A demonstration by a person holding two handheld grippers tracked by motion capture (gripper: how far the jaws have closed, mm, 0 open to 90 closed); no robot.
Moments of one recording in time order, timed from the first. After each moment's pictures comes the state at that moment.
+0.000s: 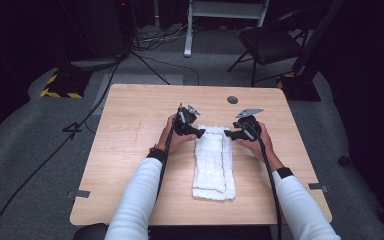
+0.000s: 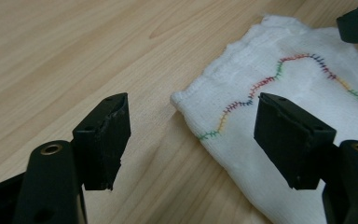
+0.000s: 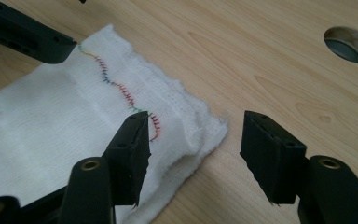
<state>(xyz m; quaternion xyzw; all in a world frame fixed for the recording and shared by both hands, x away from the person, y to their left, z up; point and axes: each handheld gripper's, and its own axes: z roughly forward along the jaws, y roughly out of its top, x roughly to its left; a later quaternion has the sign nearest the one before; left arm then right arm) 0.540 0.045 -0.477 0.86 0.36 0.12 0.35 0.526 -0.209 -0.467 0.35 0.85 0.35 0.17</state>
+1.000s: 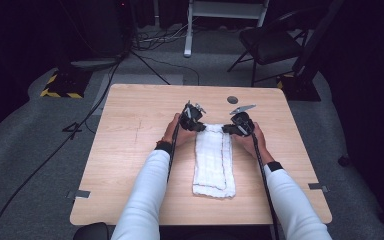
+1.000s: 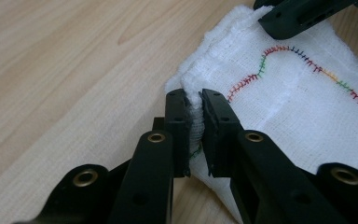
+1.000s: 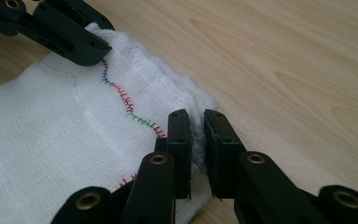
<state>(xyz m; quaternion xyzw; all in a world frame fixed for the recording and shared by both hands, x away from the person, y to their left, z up) 0.566 0.027 -0.479 0.89 0.31 0.08 0.33 0.554 -0.197 -0.484 0.37 0.86 0.34 0.13</state>
